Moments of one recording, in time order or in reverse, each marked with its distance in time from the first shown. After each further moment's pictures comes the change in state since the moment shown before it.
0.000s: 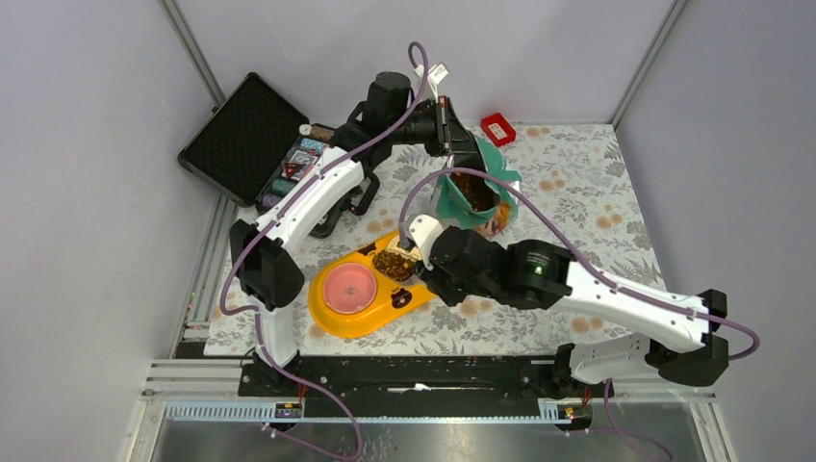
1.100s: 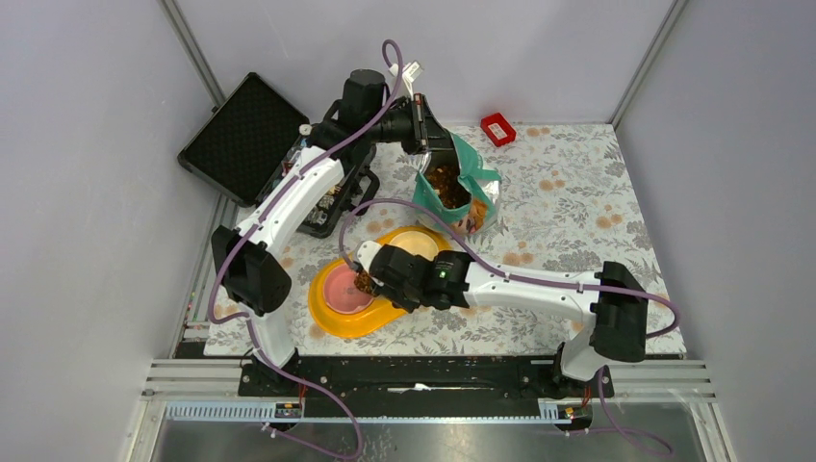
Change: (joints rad) left arm 0.089 -0.078 -0.074 -0.061 0.031 0.024; right arm 0.000 0.361 -0.090 0.285 -0.012 -0.090
